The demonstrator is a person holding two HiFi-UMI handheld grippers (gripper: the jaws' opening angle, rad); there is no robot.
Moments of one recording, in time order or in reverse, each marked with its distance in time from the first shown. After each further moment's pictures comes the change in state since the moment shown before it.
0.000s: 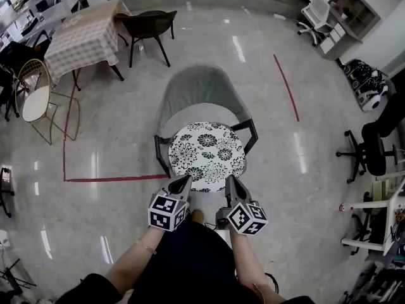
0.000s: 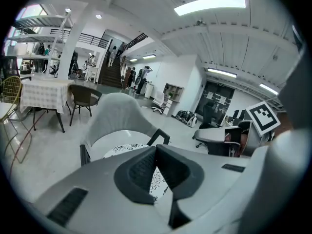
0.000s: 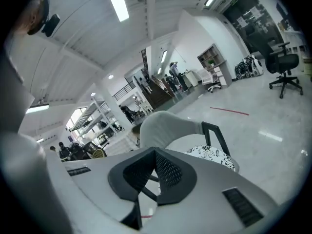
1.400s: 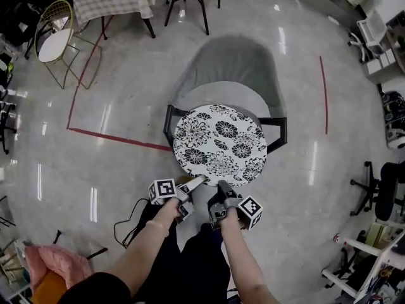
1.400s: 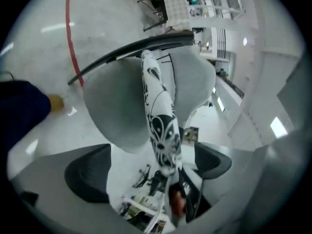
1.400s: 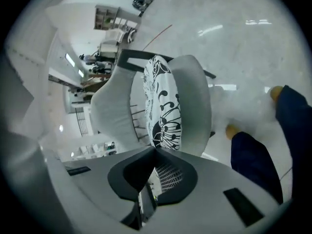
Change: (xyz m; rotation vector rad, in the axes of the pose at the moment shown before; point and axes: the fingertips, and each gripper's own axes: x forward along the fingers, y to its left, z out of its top) left arm 0.117 0.023 -0.220 -1.455 -0.006 -0.209; right arm 0.050 -0.120 -0.189 1.033 0.384 -0.172
